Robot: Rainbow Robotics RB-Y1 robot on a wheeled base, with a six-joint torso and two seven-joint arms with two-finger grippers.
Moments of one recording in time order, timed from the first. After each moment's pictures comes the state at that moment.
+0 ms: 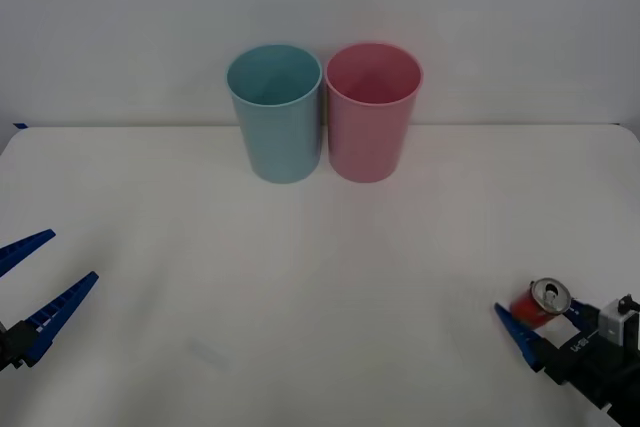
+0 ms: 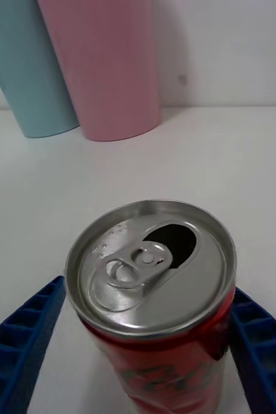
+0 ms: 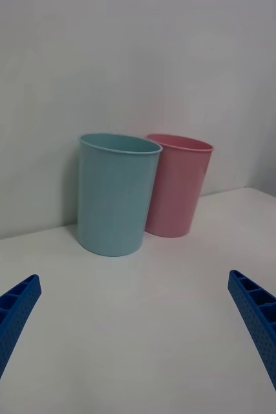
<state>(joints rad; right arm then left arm) 0.23 -0.35 -0.29 -1.26 1.05 -1.00 0.31 0.35 0.40 0.52 -1.66 -0.96 -1.22 0.00</state>
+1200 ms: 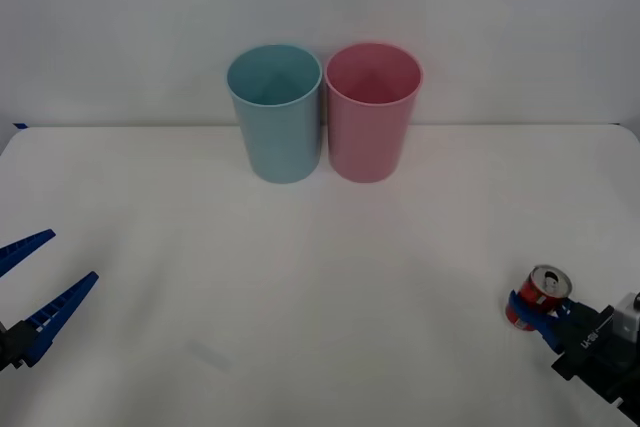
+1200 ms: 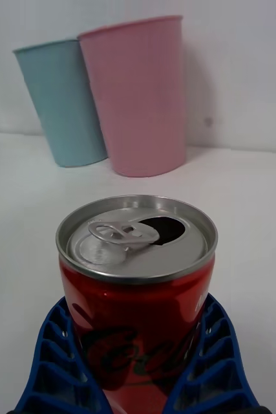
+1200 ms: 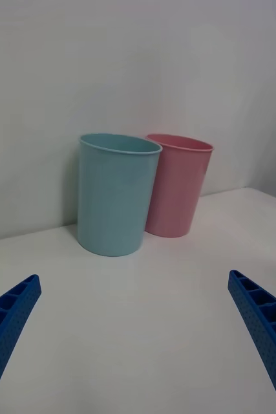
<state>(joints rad) 0.23 -0.36 -0.32 -1.31 1.03 -1.11 0.32 0.35 0.40 0.52 -1.66 -0.96 -1.22 0.00</state>
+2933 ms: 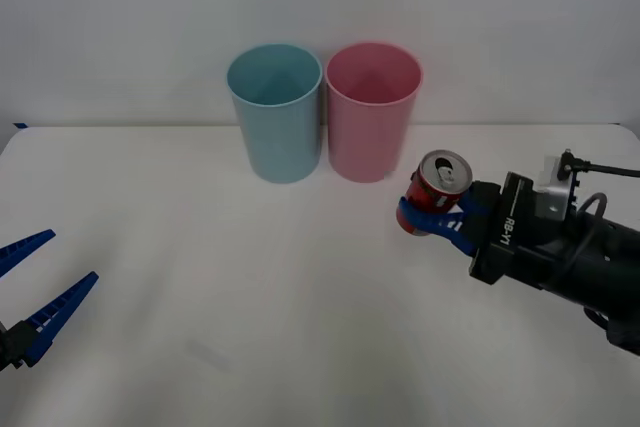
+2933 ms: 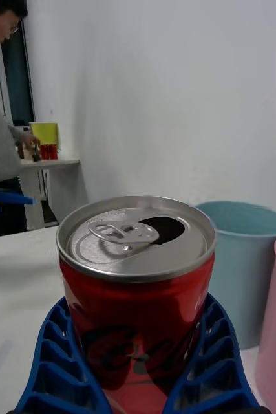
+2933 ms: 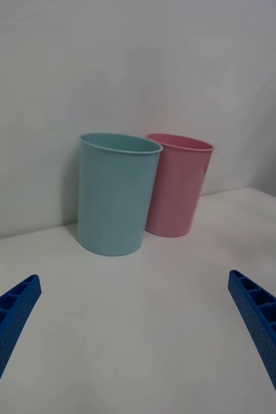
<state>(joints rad) 0.03 -0.44 -0.07 -1.92 1.17 -1.03 -0.11 0.35 0.40 0.52 -1.66 -0.96 -1.22 0.00</state>
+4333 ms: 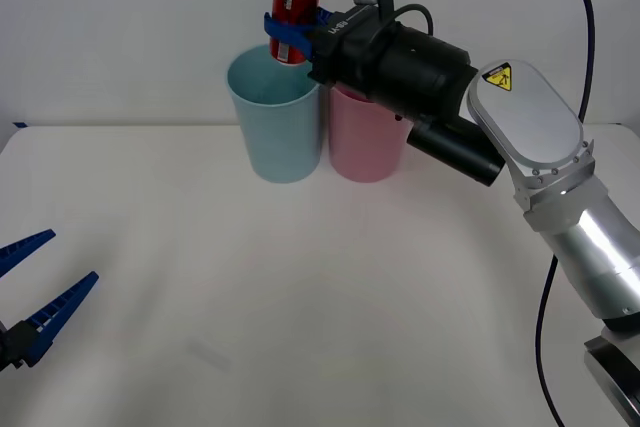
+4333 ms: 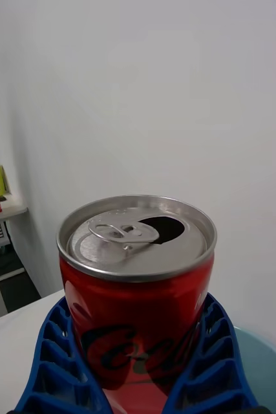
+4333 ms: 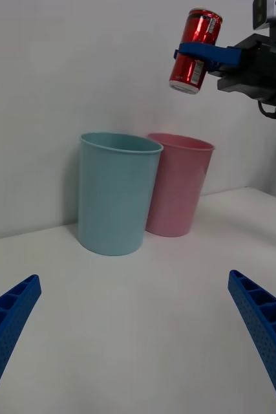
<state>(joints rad) -0.75 -0.36 0.32 -1.43 1.39 -0.48 -0.53 0.35 0.40 0.52 -1.66 -0.96 -1.22 0.00</state>
